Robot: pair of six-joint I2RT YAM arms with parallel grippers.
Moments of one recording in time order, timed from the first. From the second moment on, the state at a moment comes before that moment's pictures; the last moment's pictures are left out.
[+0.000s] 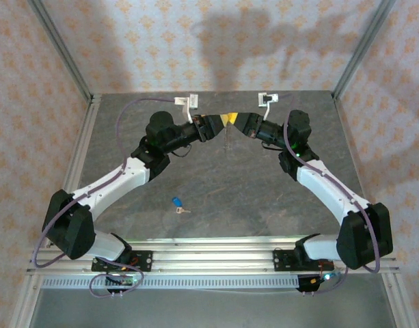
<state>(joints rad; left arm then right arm) -0.54 1.42 1.07 0.40 0.43 -0.80 0.36 1.31 0.95 0.48 -0.80 0.95</state>
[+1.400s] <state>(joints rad) -0.57 1.43 1.07 0.46 0.43 -0.81 0.36 1.31 0.95 0.46 -0.79 0.94</state>
